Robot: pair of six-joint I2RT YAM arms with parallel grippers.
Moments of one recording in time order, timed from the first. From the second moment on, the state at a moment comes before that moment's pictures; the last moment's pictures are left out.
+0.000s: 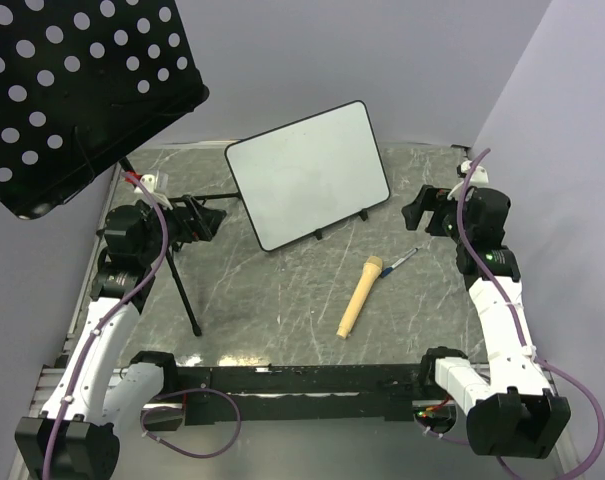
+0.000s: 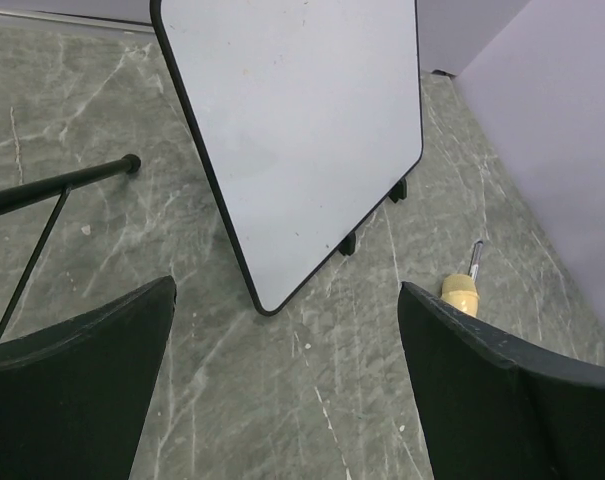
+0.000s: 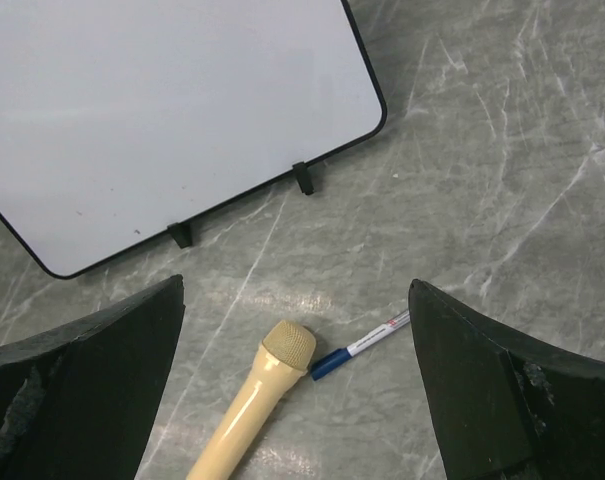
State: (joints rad) left arm -0.09 0.84 0.76 -0.07 0.39 -0.39; right arm -0.08 0.95 0.91 -0.34 -0.28 0.18
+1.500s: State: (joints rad) left arm -0.09 0.90 0.76 -0.08 0.53 -0.36; right arm -0.02 1.77 1.24 -1.04 -0.35 -1.81
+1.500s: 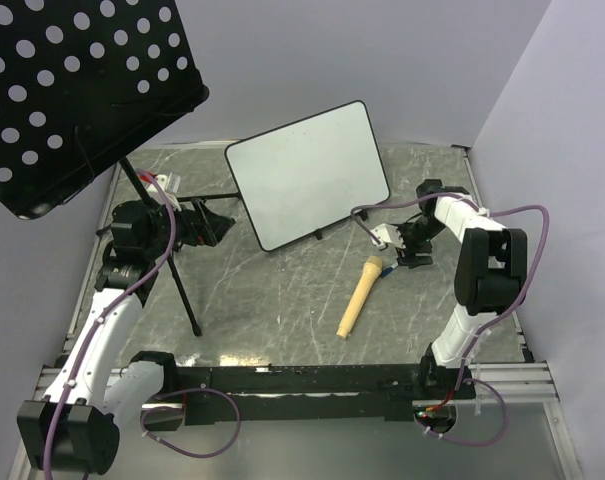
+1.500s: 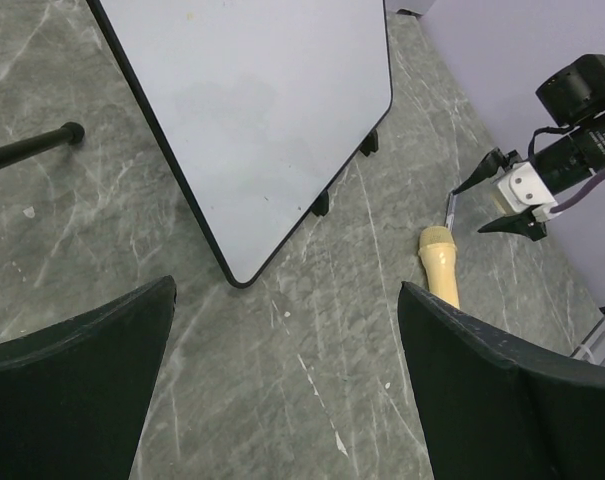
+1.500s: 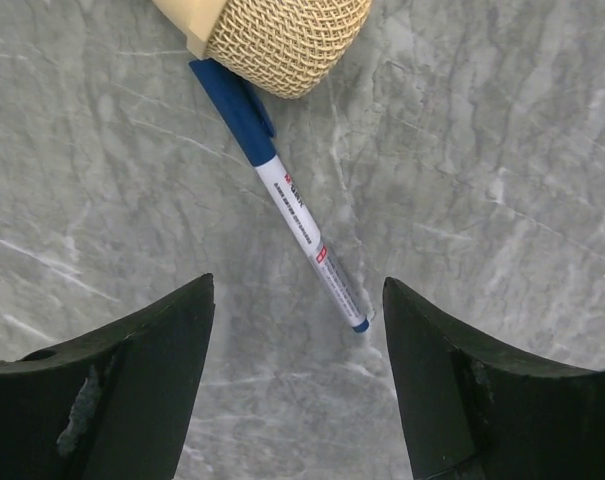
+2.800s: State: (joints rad) left arm -0.09 0.95 0.73 0.02 0.68 -0.49; right arm 0.01 1.81 1.15 -0.91 -0.26 -1.90
